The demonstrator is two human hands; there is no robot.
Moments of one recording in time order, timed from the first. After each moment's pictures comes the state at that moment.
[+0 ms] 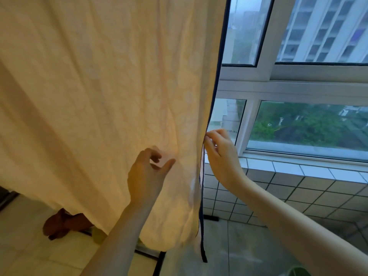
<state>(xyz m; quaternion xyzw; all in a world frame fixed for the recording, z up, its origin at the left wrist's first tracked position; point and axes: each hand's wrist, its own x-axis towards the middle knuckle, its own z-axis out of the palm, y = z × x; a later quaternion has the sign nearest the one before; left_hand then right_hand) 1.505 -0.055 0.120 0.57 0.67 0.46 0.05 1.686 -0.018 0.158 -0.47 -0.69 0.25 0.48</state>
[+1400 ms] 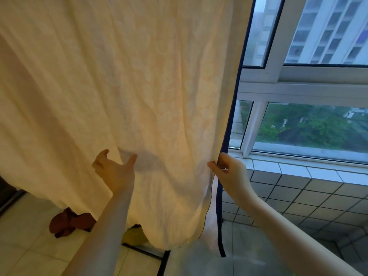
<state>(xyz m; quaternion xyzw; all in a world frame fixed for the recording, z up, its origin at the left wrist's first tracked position) 1.406 -0.021 0.080 0.32 0.77 0.55 0.05 1.691 -0.028 0.107 -0.52 -0.66 0.31 0.45</state>
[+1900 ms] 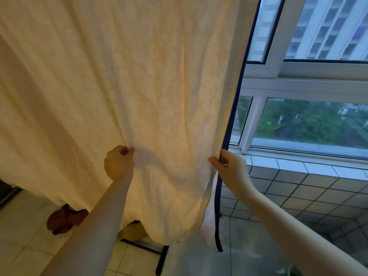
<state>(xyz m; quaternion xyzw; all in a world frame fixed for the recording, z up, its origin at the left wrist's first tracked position) 1.393 0.006 0.076 0.38 0.80 0.46 0.04 1.687 -0.024 0.104 -0.54 -0.66 0.28 0.44</state>
